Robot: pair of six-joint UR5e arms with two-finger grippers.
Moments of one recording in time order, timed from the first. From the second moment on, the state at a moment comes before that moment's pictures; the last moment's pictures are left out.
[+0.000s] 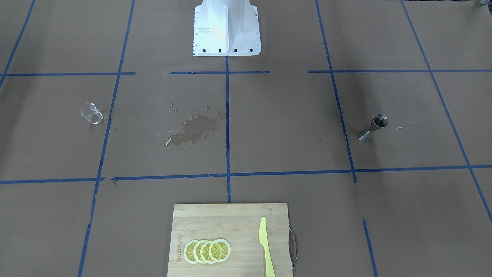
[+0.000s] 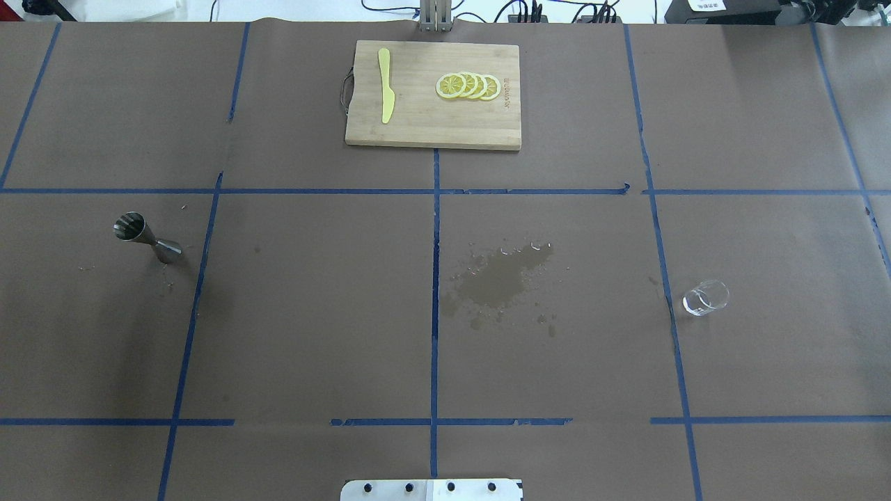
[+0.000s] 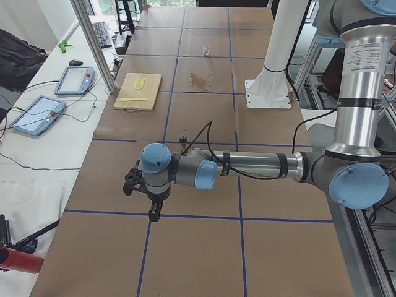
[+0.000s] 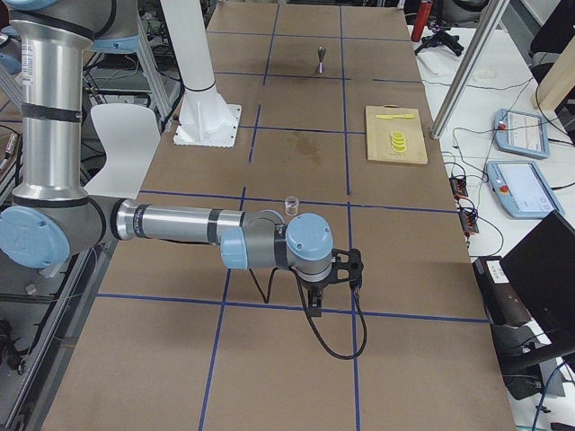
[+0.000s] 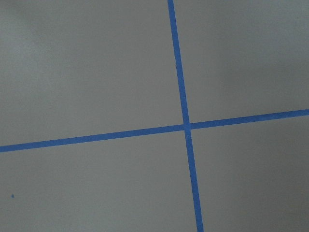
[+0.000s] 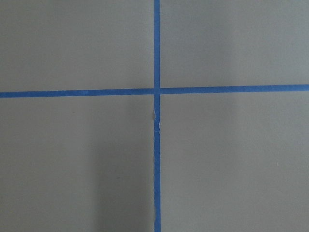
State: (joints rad) left arm -1.57 -1.60 -1.56 -1.71 -2.32 0.01; right arm 1.64 -1.67 1.66 -1.44 2.42 0.05
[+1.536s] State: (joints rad) left arm -1.57 -1.60 -1.56 -1.71 -2.32 -0.01; right arm 1.64 -1.67 1.65 -1.44 2.43 0.05
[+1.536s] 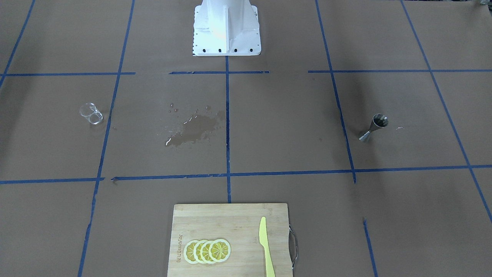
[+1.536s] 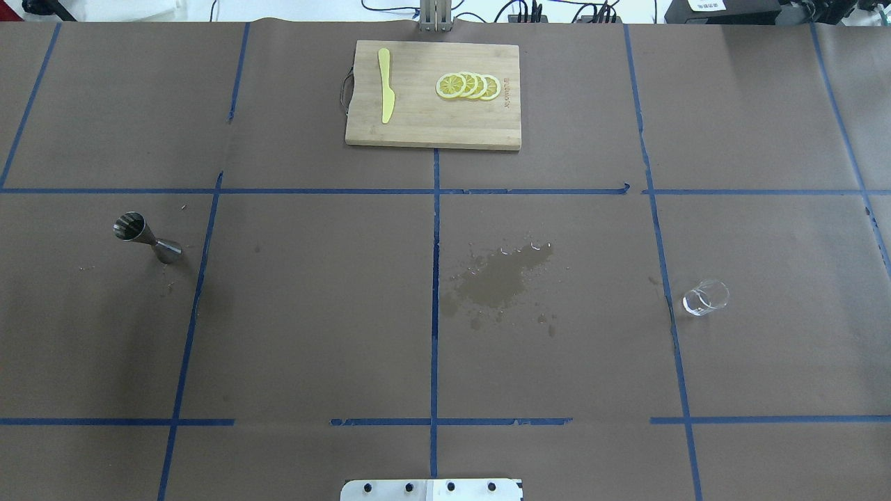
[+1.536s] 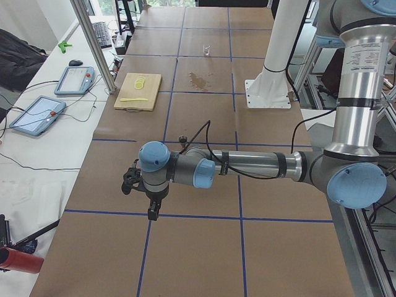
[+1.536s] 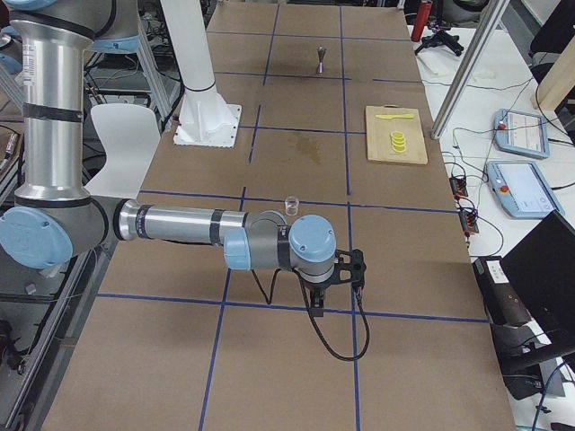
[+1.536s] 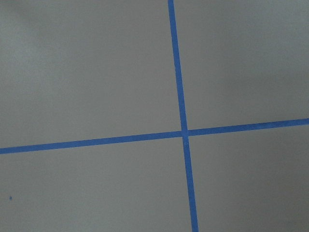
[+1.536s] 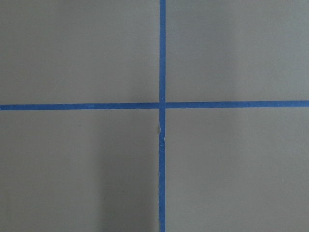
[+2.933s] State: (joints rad) left arm -1.57 -1.60 -1.56 -1.70 -2.32 -0.02; right arm 1.64 -1.67 1.65 -1.44 2.43 0.05
